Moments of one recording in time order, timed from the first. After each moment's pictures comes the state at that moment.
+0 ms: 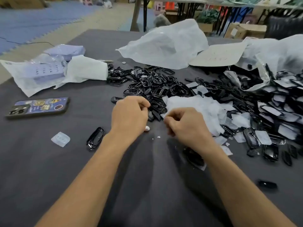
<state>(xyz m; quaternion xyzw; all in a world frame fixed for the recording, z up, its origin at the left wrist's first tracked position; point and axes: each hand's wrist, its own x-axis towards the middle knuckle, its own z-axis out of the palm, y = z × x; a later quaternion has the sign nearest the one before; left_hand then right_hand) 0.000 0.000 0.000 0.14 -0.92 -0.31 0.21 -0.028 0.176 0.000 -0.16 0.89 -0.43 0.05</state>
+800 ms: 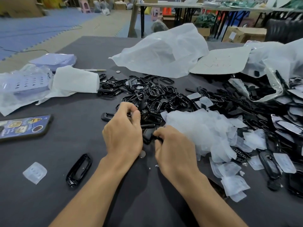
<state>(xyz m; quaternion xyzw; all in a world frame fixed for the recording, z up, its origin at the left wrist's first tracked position) -0.033 0.004 -0.026 0.21 -0.85 -0.33 0.34 -0.038 0.138 -0.035 -0.19 0.92 -0.31 -0.11</state>
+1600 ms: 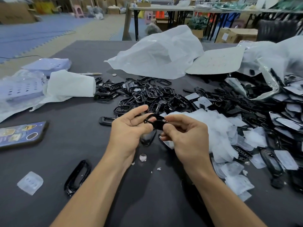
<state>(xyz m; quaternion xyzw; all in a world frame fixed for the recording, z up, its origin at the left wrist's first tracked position) -0.047 -0.002 -0.028 0.10 -0.60 -0.79 0.13 -0.062 0.148 -0.023 -0.06 0.69 -0.72 -0.05</state>
